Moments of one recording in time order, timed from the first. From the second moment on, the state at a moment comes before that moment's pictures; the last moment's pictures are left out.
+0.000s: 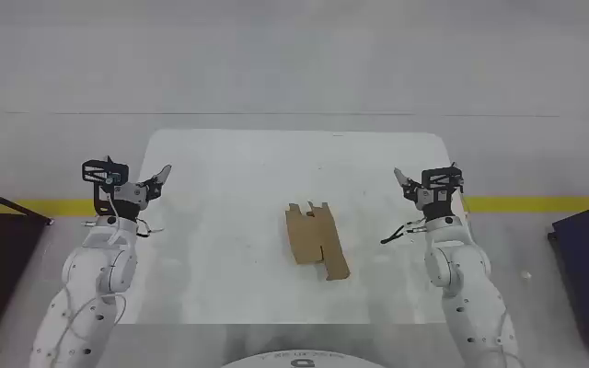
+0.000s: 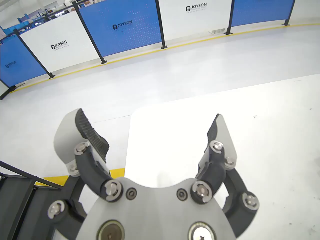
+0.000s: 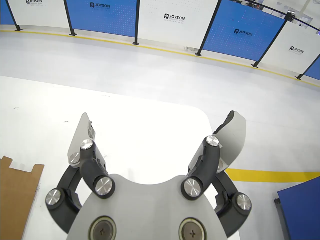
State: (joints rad) left arm 1.73 -1.15 -1.60 -1.80 1.33 0.00 0.00; right arm -1.73 -1.15 1.60 -1.80 -1.33 0.00 0.00
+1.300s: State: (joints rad) left arm 1.54 -1.16 -1.42 -1.81 0.62 -0.45 -0.57; right arm -1.73 -1.15 1.60 -1.80 -1.33 0.00 0.00
